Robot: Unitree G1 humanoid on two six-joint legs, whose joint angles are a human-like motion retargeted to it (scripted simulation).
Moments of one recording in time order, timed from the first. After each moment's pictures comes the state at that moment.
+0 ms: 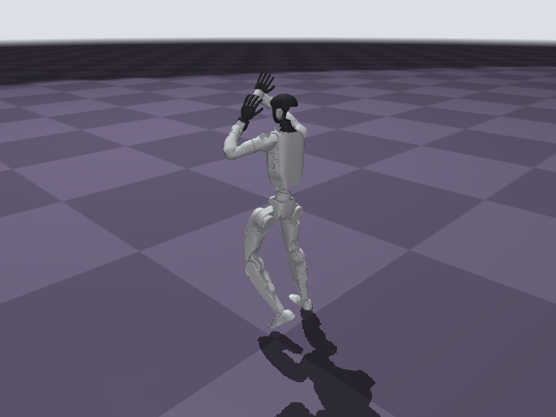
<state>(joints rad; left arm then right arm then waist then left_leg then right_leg) -0.78 1.09 -0.13 -0.67 0.22 -0.27 0.94 -2.34 -0.42 1.40 0.95 -1.97 -1.61 1.61 0.04 0.01 0.22 -0.08 0.04 0.10 0.99 -0.10 -0.16 0.11 -0.24 -0.15 0.16 -0.07 0.24</state>
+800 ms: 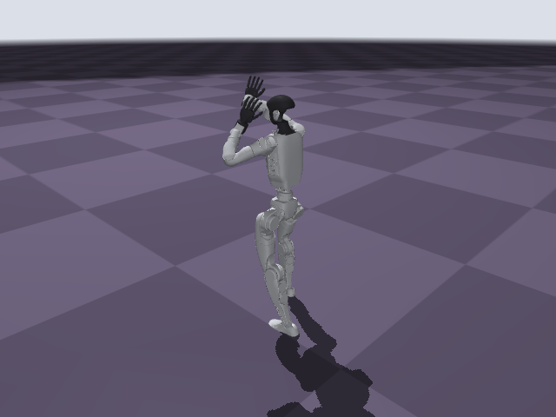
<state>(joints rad) -0.83 1.05 -0.13 -0.68 0.26 -0.28 0.90 -2.23 -0.29 1.39 1.10 -1.97 -1.61 1.61 0.03 -0.06 0.11 0.17 -0.02 0.02 0.26 -0.30 -0.17 -0.28 -0.23 -0.16 0.33 0.01 0.26</state>
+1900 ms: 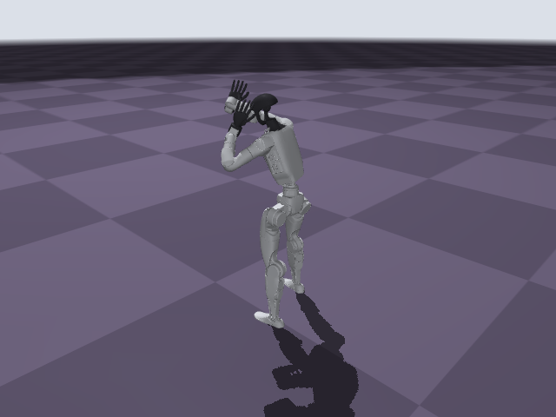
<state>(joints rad) -1.08 1.00 -0.19 -0.68 0.37 -0.26 0.92 -2.40 -0.17 1.40 1.55 -1.97 -1.61 1.61 0.24 -0.14 0.34 0.08 0.08 0.11 -0.03 -0.12 -0.18 -0.25 -0.23 -0.16 0.21 0.09 0.26</state>
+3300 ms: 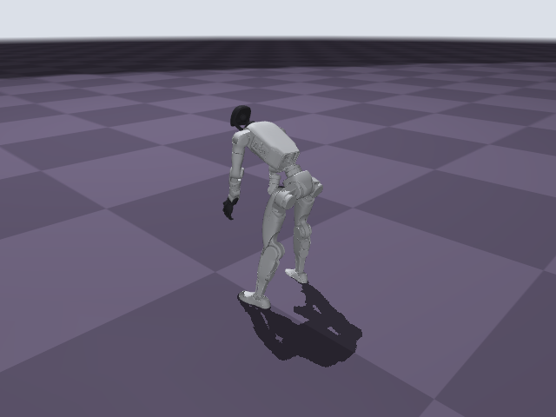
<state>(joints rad) -1.18 0.27 -0.65 1.11 -0.74 -0.14 0.28 -1.01 0.01 1.39 1.40 -1.97 -1.61 1.61 0.00 0.07 0.52 -0.75 0.14 0.11 -0.09 0.20 -0.26 -0.87 -0.17 -0.24 0.16 0.22 0.26</state>
